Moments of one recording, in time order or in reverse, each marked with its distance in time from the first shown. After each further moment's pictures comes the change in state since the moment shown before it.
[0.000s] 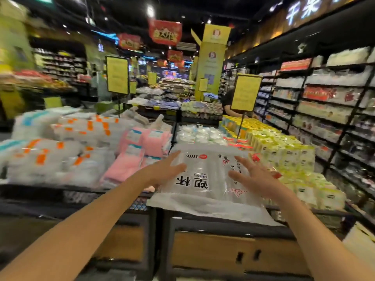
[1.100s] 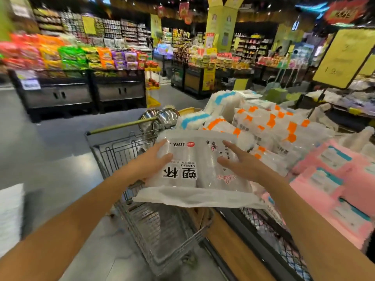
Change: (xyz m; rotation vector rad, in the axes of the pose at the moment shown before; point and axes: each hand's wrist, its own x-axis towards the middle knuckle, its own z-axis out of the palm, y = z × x) left_hand -0.185 -0.412 -0.265 -0.099 0.710 -0.811; right_hand 0.225 -0.497 0.383 0.050 -0.633 -0.816
